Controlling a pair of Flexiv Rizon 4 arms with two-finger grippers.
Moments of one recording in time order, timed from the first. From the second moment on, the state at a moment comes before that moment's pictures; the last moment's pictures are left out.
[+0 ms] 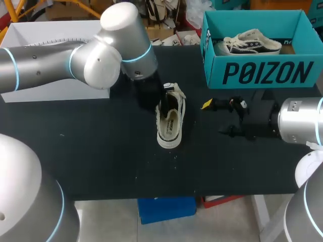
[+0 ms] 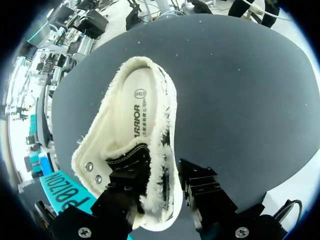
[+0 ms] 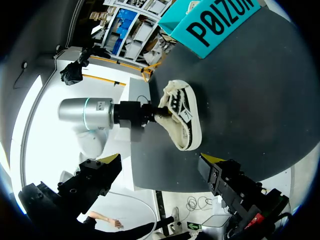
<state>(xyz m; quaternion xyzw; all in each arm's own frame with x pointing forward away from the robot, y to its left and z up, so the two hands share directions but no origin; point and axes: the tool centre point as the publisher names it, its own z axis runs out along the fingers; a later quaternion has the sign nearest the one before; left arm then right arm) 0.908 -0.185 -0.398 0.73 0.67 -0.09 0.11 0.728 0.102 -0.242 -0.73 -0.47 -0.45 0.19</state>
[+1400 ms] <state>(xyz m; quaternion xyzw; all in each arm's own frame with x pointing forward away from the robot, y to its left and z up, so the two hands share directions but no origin) 0.954 -0.145 -0.230 0.44 0.88 -0.08 0.14 0.728 0.102 -0.242 -0.73 -0.47 -0.45 0.19</state>
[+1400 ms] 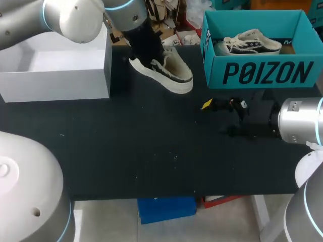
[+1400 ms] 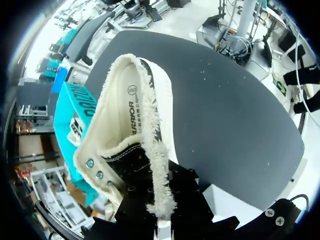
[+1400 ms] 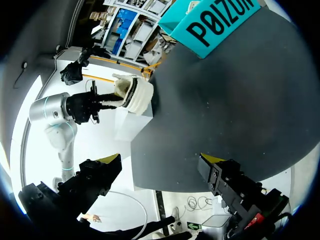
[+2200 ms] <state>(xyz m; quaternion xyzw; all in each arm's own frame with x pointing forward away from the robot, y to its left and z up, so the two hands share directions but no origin) 0.998 0.030 -0.182 0.05 0.98 -0.06 0.18 0.728 0.102 -0.242 -0.73 -0.47 -0.45 0.19</state>
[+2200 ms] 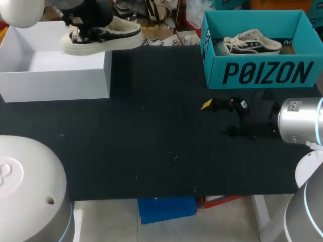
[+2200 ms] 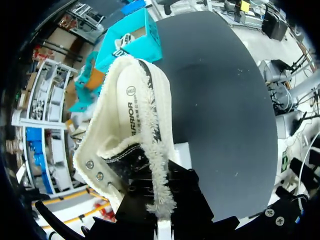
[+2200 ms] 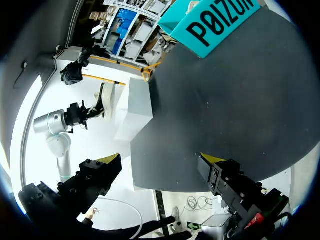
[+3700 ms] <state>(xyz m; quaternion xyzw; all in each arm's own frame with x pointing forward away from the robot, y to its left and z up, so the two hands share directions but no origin) 1.015 0.236 -0.260 0.07 0.96 0.04 0.26 0.728 0.102 -0.242 -0.73 -0.47 -0.45 0.19</state>
